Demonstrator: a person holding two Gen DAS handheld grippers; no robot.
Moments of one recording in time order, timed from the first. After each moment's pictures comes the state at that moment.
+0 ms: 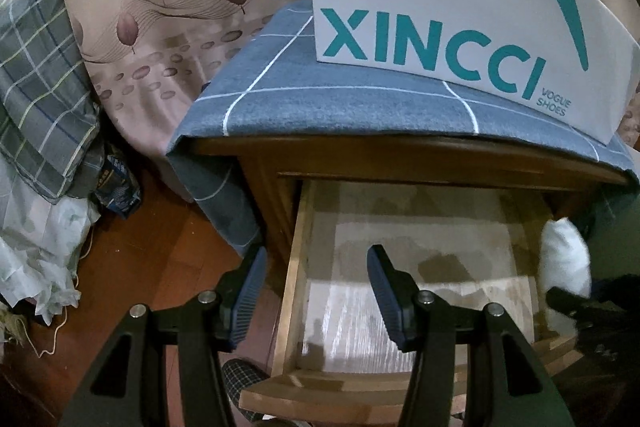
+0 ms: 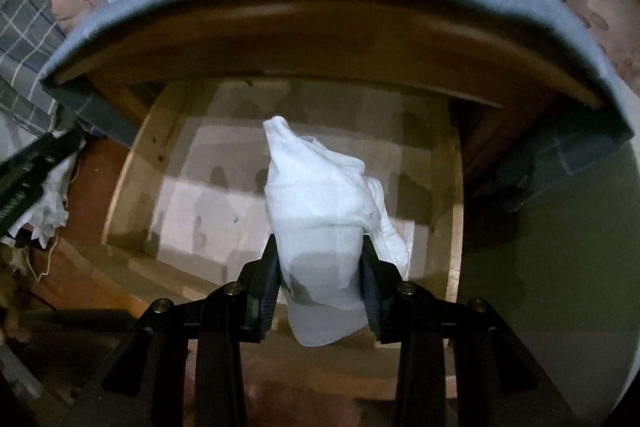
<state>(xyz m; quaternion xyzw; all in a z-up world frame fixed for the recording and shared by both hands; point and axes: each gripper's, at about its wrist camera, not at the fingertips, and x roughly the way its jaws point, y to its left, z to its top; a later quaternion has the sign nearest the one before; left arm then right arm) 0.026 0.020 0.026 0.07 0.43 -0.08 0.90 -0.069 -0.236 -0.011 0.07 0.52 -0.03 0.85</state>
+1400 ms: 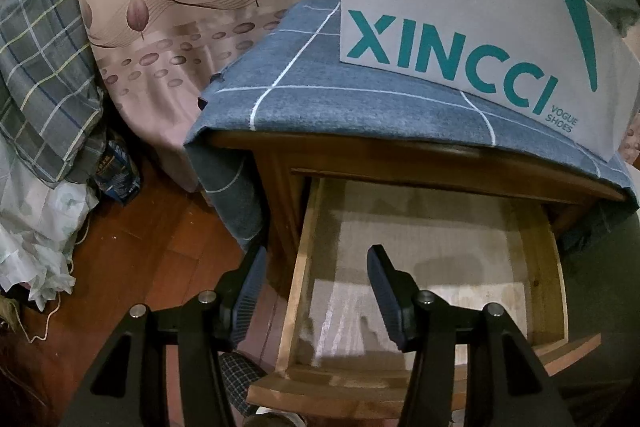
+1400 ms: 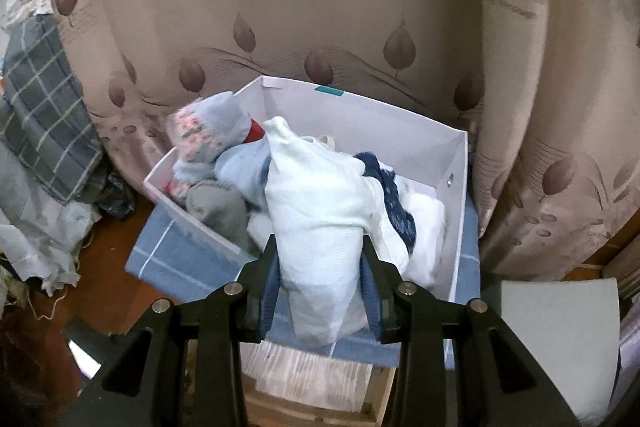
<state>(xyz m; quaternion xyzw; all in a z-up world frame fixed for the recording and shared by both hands) 0.029 0.035 0.030 0.04 0.43 -0.07 0.90 0.027 -0.223 0.223 0.01 0.40 -0.04 0.92</state>
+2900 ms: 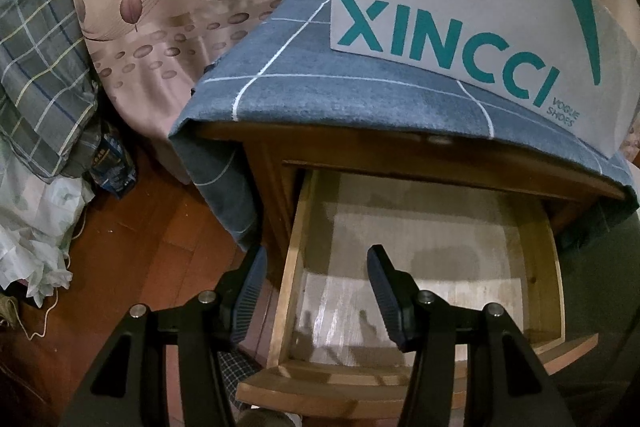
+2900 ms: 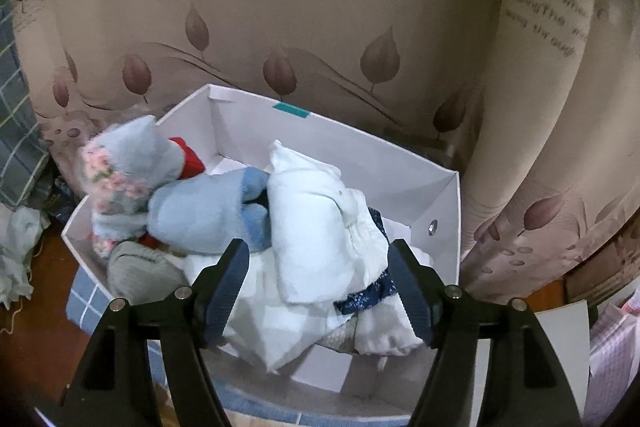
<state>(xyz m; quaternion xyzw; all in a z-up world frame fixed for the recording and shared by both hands) 0.032 0.027 0.024 0.04 0.45 -0.08 0.89 0.082 -0.225 0.221 -0.04 0.40 -0.11 0.91</state>
